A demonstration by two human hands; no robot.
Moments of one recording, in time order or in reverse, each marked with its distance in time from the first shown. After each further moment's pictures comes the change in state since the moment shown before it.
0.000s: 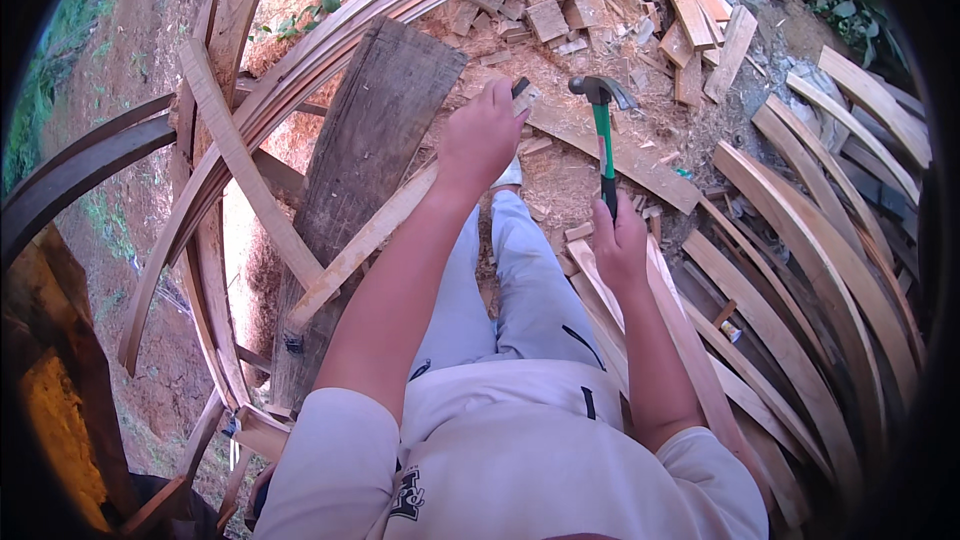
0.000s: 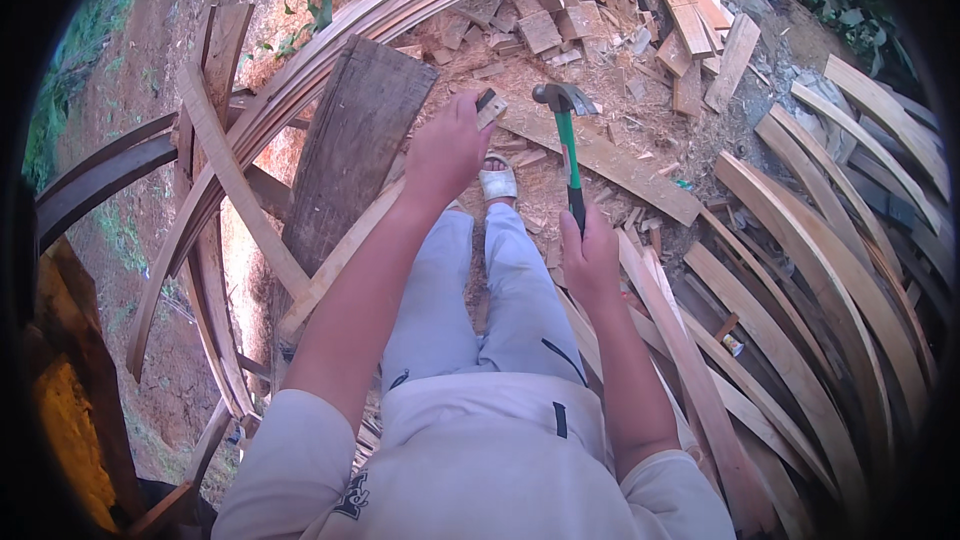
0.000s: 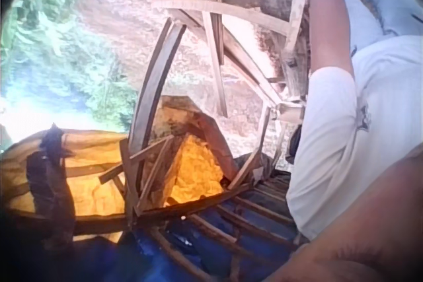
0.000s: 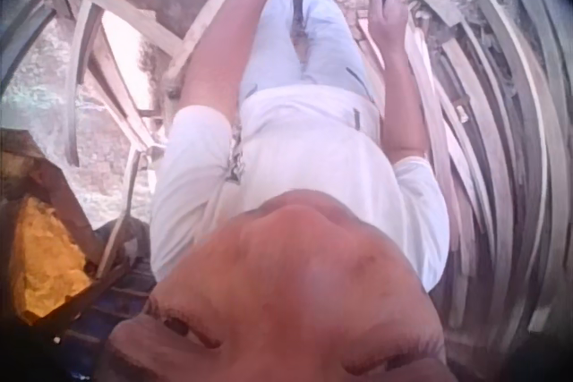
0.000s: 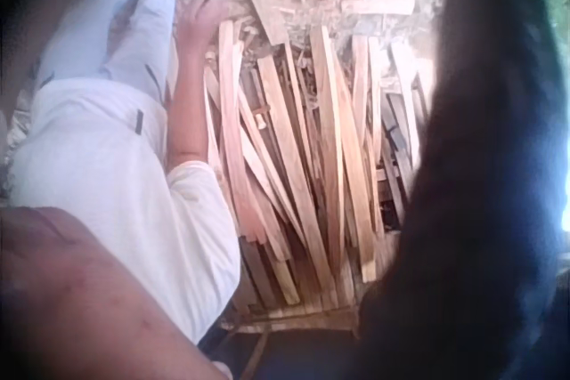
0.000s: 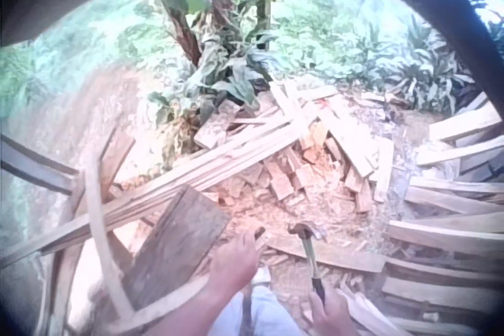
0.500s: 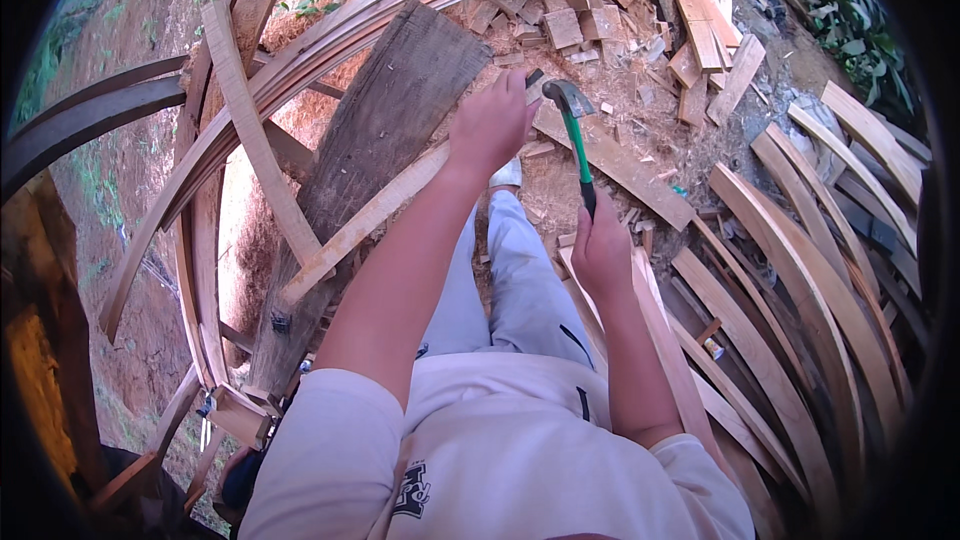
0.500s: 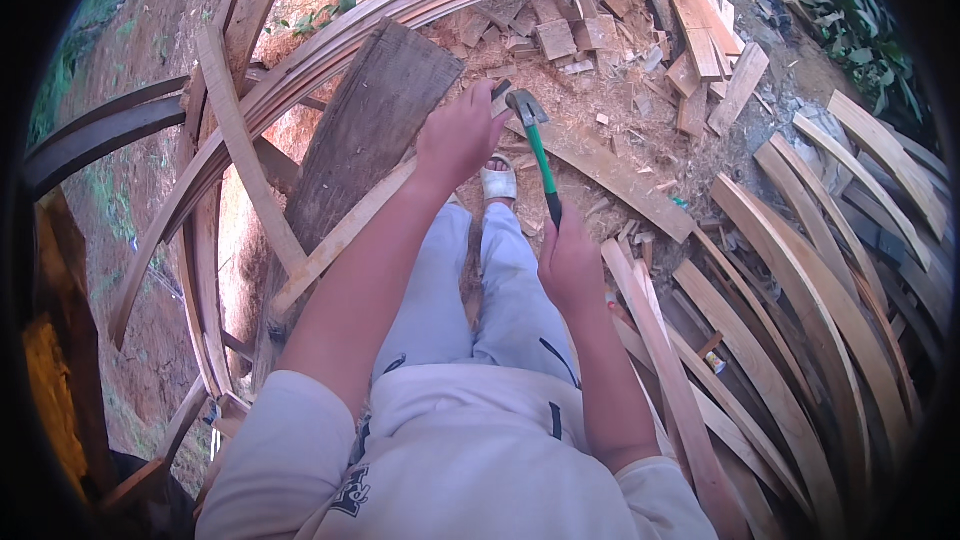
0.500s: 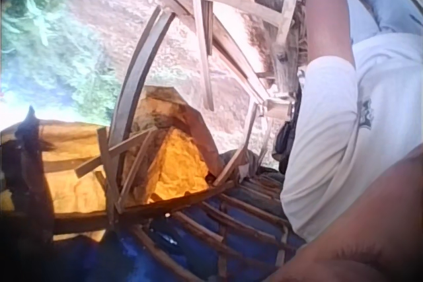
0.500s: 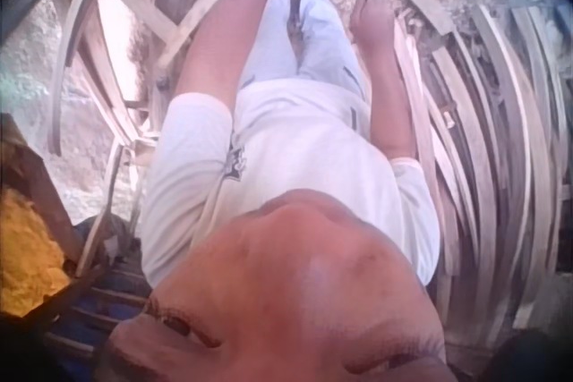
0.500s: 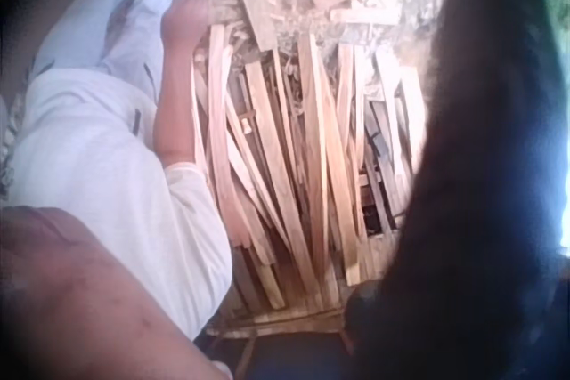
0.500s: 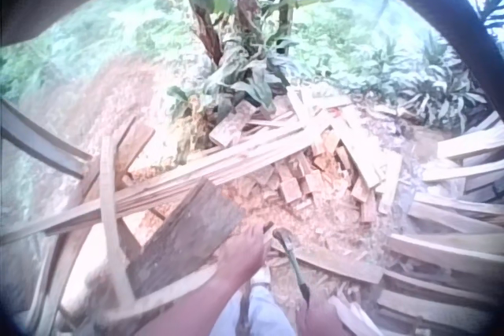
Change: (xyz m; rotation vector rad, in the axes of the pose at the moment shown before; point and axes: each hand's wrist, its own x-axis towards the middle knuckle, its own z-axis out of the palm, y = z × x) left_hand 0.004 -0.009 0.001 -0.020 0.050 -0.008; right_hand -0.016 -0.031 0.018 -0.318 -0.002 -0.259
